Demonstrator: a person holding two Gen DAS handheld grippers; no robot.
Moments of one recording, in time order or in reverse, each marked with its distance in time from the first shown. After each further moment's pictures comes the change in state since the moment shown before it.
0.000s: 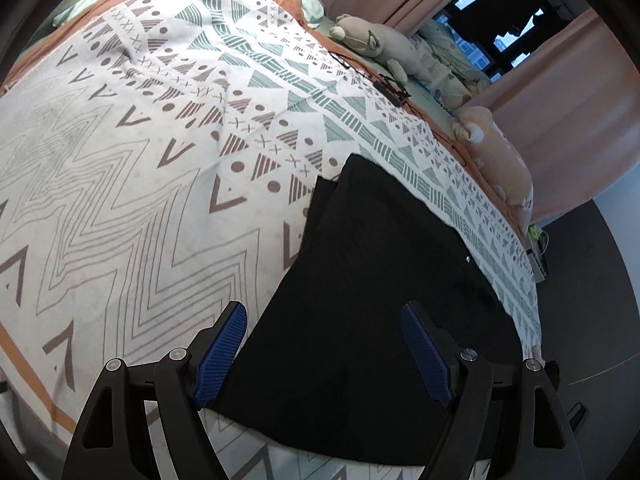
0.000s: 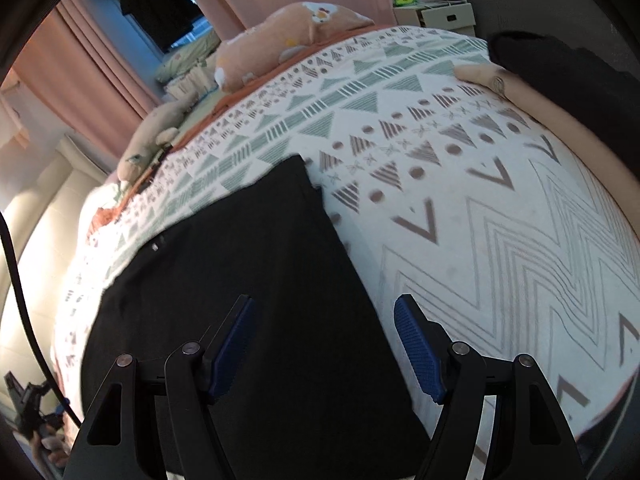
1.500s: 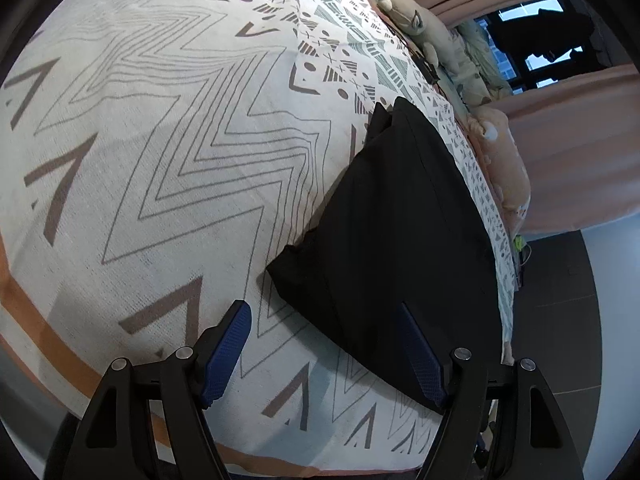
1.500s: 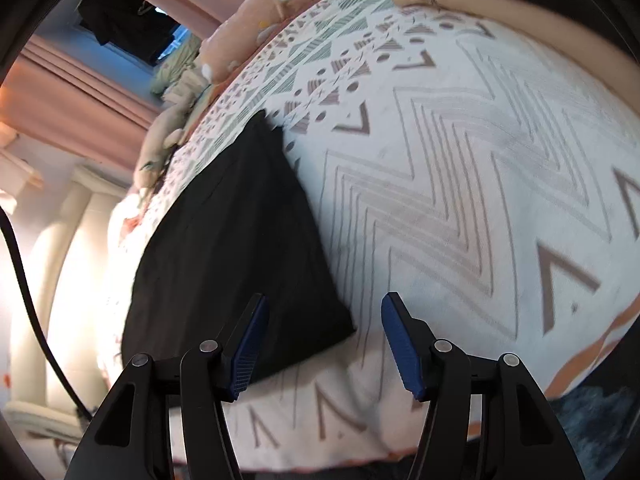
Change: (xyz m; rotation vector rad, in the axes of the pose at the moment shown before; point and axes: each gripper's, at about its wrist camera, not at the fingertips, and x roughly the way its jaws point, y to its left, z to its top) left arm 0.005 0.063 -0.067 -0.219 0.118 -0.111; right arm -0.012 -0.060 -0.061 0.191 0.109 0.208
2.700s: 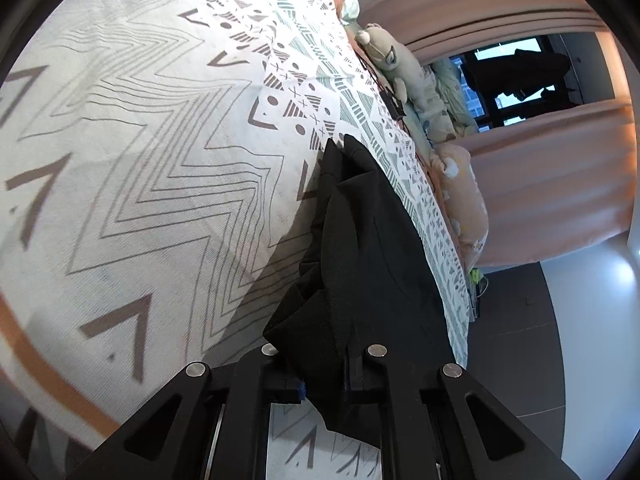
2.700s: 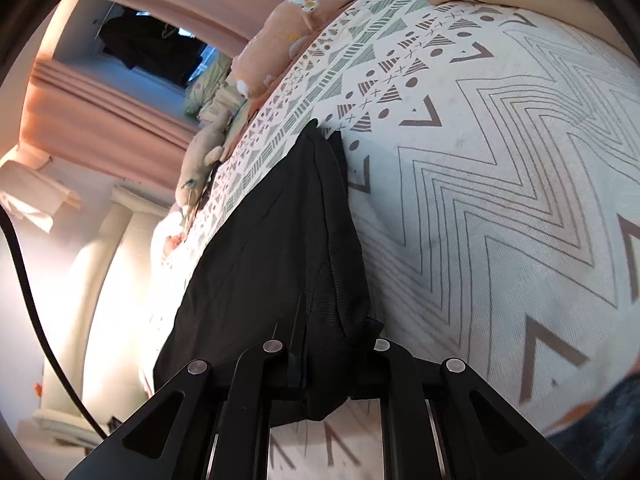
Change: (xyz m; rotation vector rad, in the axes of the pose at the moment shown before) left arm -0.032 -0.007 -0.001 -0.043 -0.117 -0.157; right arm 0.012 0.040 -0.008 -0.009 -0.076 0.116
